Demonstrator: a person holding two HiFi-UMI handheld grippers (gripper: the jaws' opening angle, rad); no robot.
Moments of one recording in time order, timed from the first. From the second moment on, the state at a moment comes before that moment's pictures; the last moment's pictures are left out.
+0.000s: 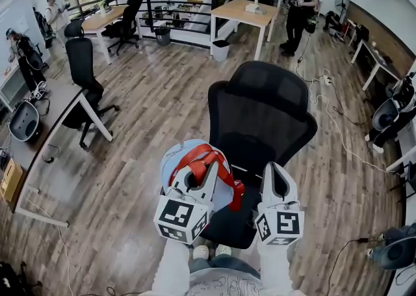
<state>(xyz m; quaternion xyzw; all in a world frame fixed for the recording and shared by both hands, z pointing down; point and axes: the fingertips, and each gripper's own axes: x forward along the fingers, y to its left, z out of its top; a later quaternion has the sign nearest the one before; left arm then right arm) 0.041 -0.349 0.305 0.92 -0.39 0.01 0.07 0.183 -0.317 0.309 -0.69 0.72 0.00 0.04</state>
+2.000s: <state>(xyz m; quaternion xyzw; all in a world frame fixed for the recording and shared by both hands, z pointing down) -0.013 -0.335 0.290 0.88 -0.46 -0.02 0.06 0.184 -0.293 0.287 -0.70 0.71 0.02 0.06</state>
